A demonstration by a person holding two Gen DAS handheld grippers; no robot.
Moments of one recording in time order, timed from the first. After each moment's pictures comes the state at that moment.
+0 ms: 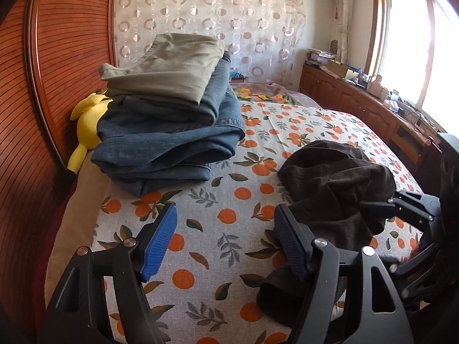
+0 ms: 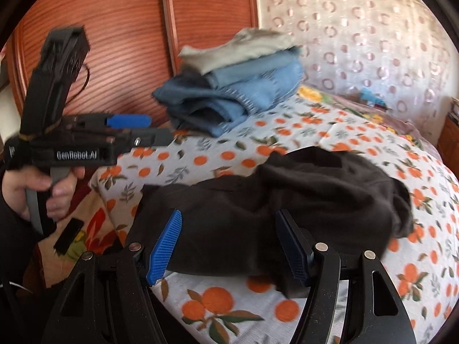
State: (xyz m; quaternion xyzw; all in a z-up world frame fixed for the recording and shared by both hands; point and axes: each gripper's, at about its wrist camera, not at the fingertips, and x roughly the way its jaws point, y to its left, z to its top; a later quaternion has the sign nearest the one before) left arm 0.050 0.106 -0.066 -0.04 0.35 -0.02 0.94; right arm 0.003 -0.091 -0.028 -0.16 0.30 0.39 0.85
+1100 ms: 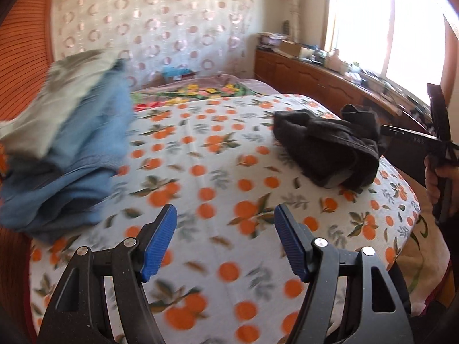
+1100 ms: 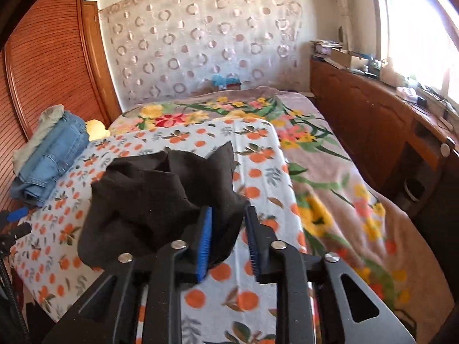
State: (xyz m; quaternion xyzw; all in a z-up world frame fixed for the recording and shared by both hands) left arm 0.112 -0.007 -0.067 0.02 0.36 -0.13 0.92; right arm 0.142 -0.358 0.014 0.01 0.29 0.07 0.96
